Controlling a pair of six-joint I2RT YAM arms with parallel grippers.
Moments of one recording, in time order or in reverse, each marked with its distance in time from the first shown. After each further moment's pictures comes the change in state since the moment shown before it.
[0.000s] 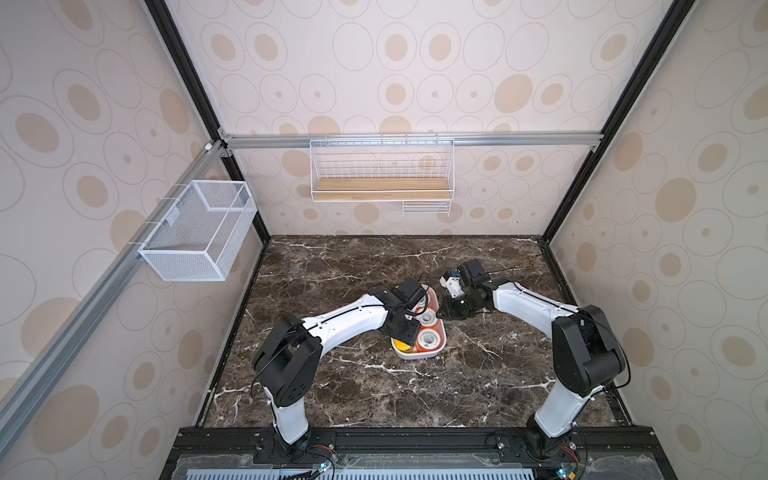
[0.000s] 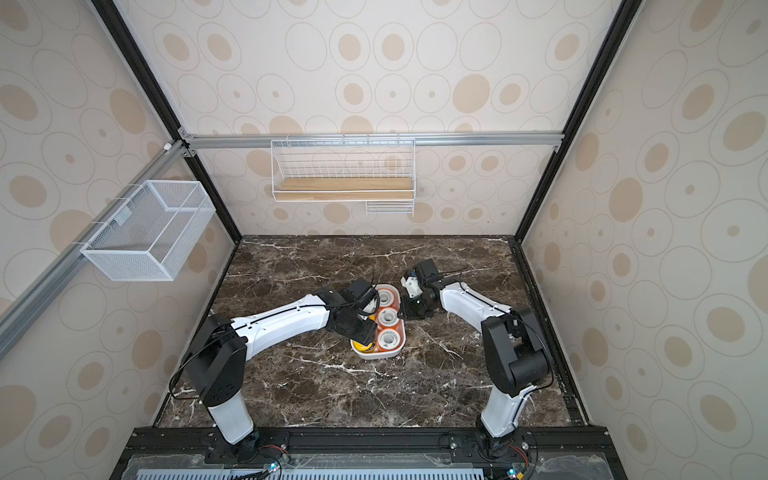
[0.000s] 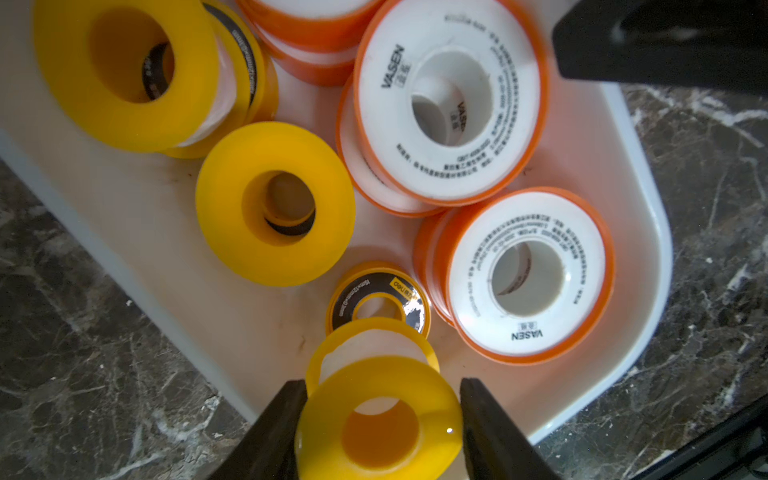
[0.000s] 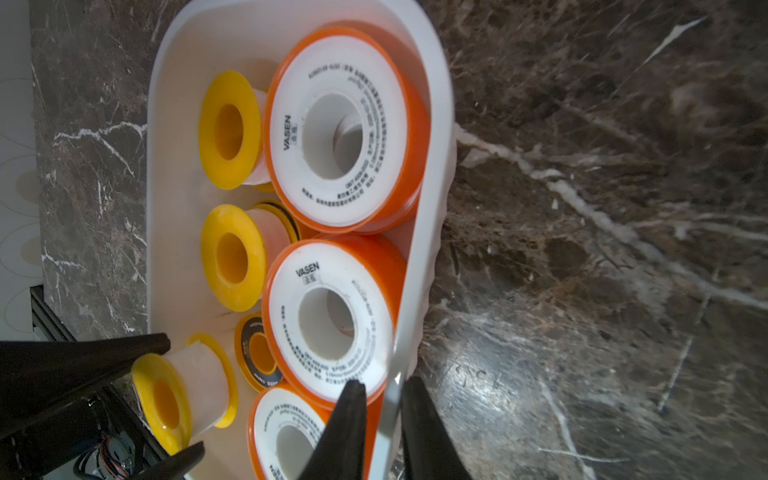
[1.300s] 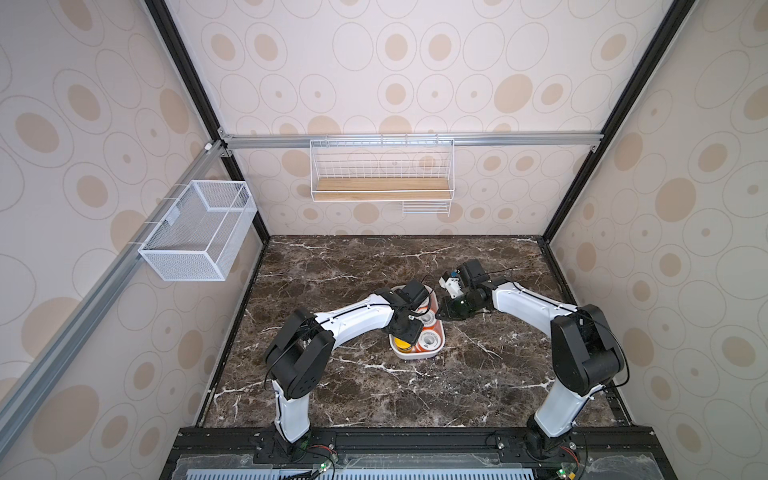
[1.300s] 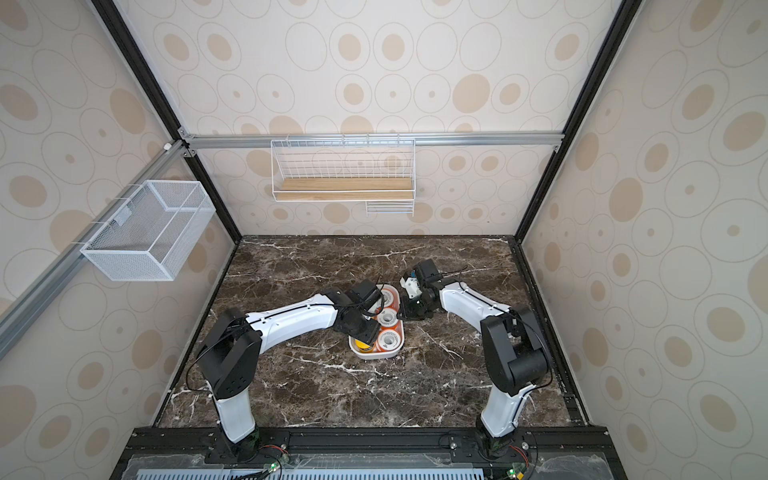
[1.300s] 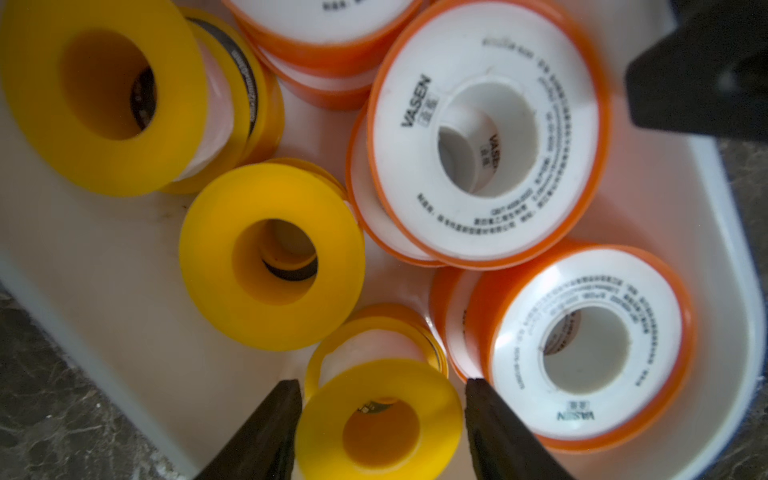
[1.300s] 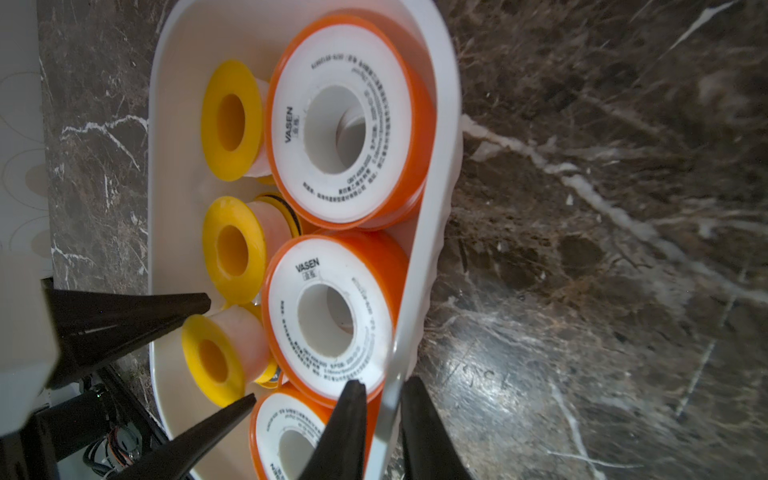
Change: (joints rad) left arm -0.002 0.067 0.016 0.045 -0.053 0.002; right arm -0.001 0.007 0.000 -0.002 -0.021 -0.004
